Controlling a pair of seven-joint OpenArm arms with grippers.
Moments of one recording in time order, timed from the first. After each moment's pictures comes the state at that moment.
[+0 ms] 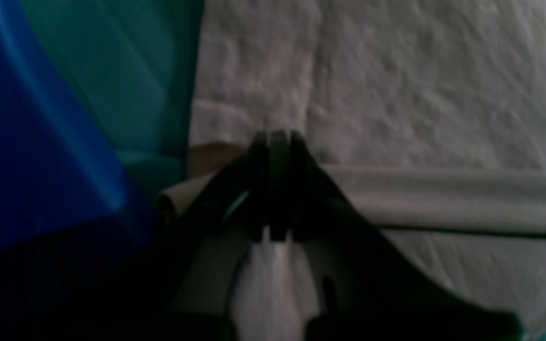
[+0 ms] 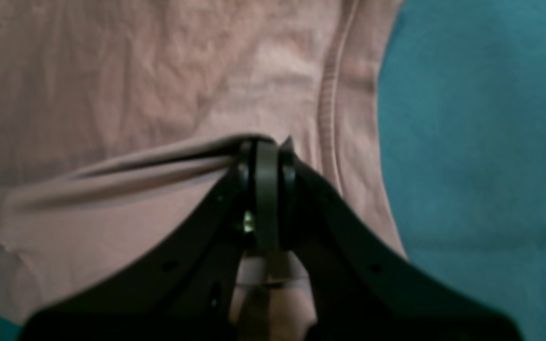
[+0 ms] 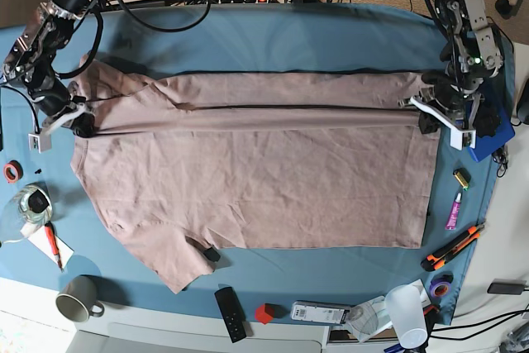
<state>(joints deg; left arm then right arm) 9.6 -8.3 -21.2 92.7 -23.8 -16.6 42.2 2.3 20.6 41.6 77.1 34.6 37.0 -59.0</state>
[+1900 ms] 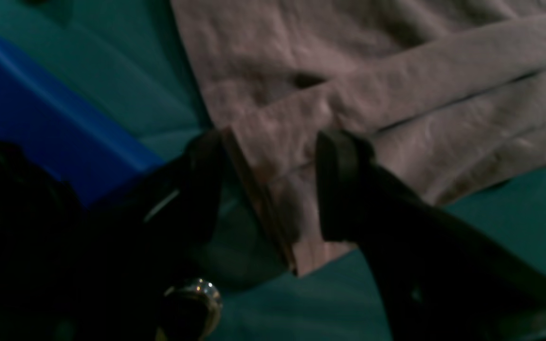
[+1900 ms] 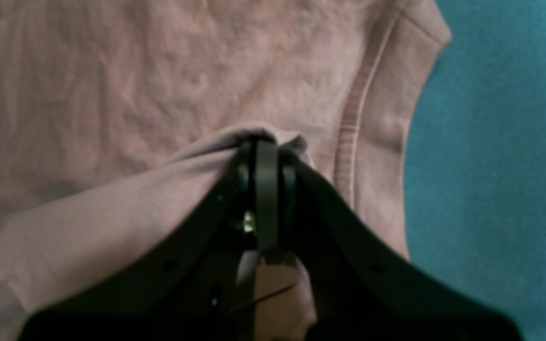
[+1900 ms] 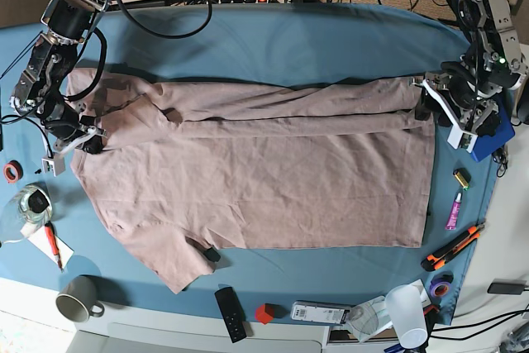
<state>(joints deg) 11.7 -15.3 -21.4 101.3 -28.3 -30.1 58.5 9.0 22.3 32.4 71.0 27.7 32.6 -57.2</state>
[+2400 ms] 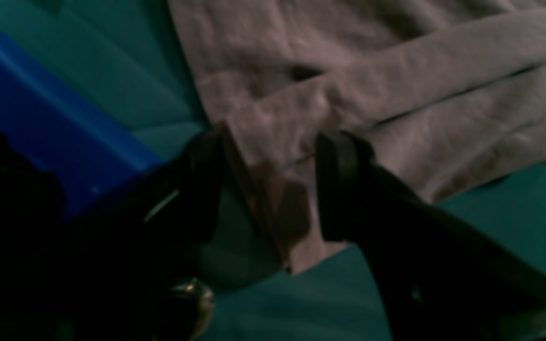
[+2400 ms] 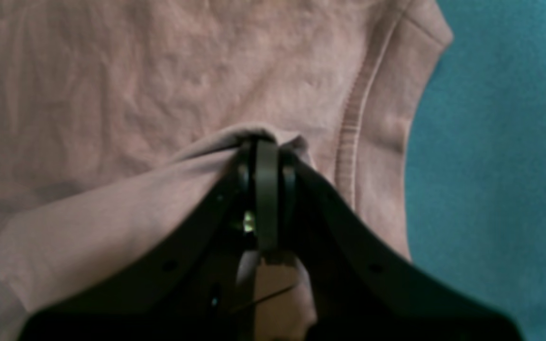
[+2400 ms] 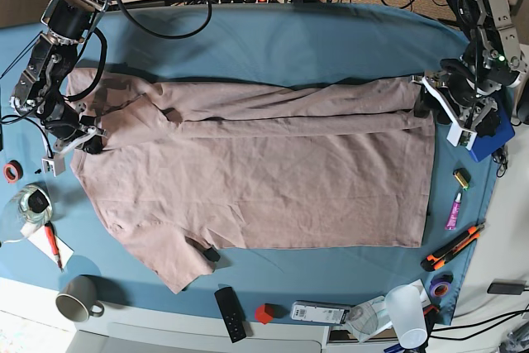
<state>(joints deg) 11.9 -14.3 -21.4 101.3 -28.5 -30.3 58.0 9.1 22.3 32.4 71.0 27.7 32.6 -57.2</state>
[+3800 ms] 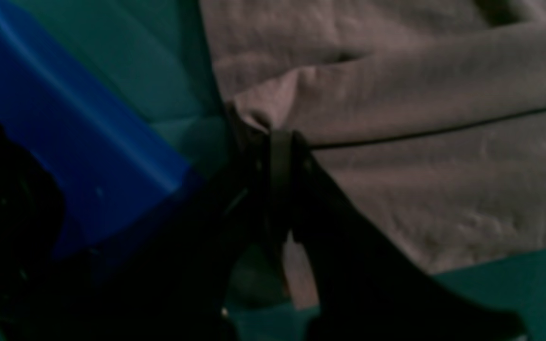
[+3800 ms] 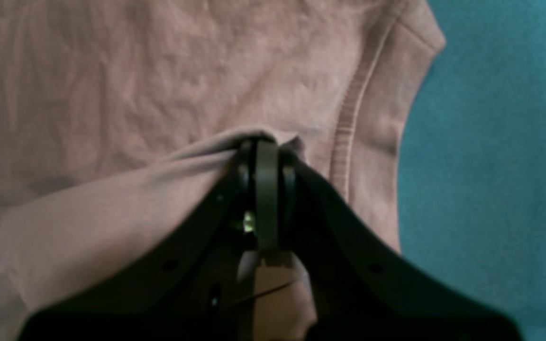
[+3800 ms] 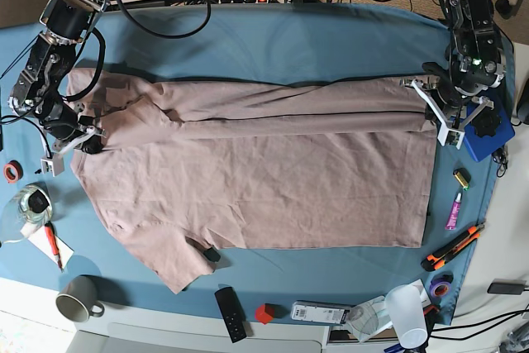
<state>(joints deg) 11.3 -13.1 -16.3 98.4 -13.0 -21.7 51.6 9.0 22.8 32.4 71.0 27.9 32.6 -57.2</state>
